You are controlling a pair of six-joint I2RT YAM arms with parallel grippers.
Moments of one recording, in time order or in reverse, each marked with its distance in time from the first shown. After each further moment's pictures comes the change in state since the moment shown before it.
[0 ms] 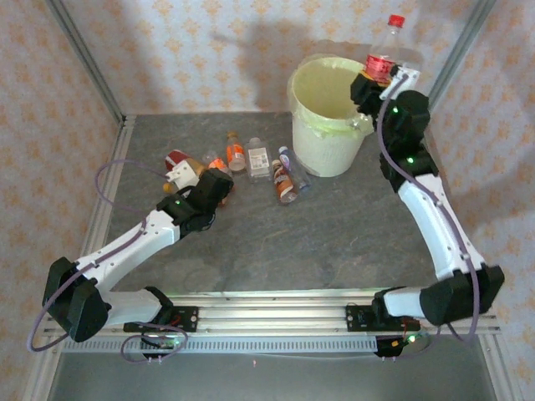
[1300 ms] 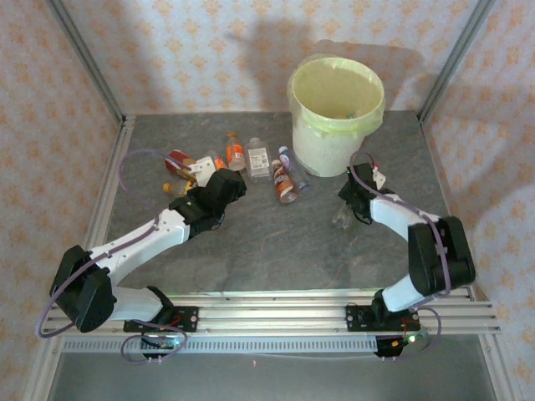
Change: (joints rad) left arm -0.039 0.070 -0.029 0.223 0.092 0.276; right arm 0.003 0.138 -0.616 -0.260 0.176 0.484
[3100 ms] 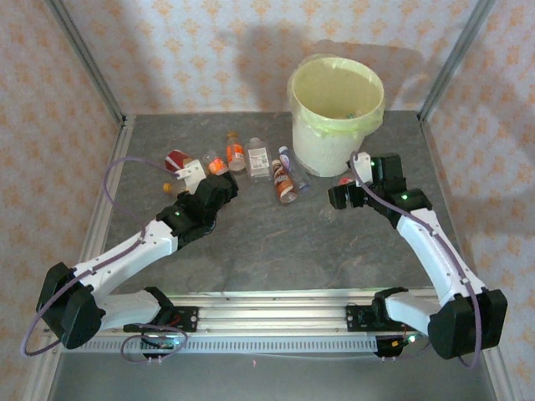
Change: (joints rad) left arm 0.000 -0.127 -0.082 0.039 -0.053 -0.006; right arm -0.011 -0.347 0.170 -0.407 -0.402 -0.923
